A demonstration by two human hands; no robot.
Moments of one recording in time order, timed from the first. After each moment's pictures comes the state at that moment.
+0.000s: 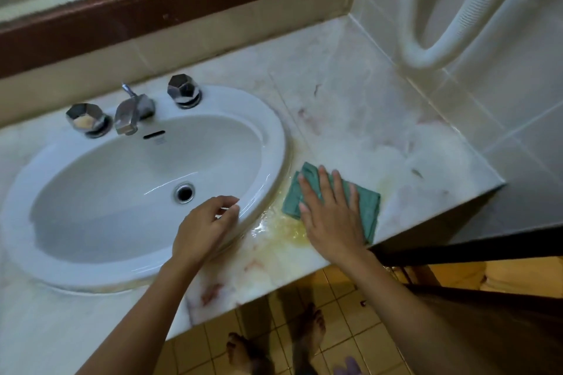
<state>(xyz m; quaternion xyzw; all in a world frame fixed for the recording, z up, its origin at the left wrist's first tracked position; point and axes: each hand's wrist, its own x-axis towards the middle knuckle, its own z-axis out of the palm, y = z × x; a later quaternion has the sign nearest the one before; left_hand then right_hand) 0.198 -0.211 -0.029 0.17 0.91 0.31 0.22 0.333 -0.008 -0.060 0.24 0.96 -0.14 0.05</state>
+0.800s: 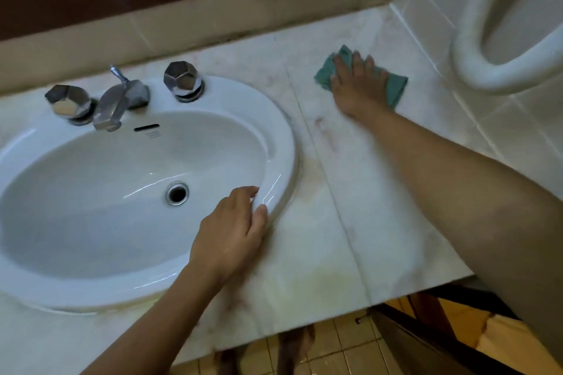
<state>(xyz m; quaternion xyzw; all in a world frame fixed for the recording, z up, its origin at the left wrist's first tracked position) 0.197 -0.140 -0.035 0.21 0.94 0.21 0.17 0.094 0.191 -0.056 0.27 0.95 -0.12 0.07</state>
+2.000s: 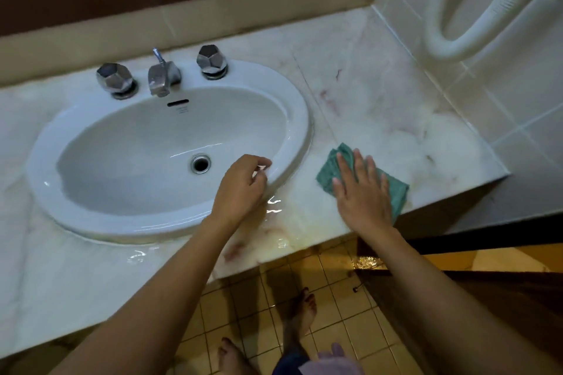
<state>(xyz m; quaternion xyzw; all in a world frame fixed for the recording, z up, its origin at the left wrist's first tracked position) 0.207 -0.199 -0.033 0.24 0.87 0.41 0.15 0.349 -0.003 -0.059 0.30 0.94 -0.13 0.06</state>
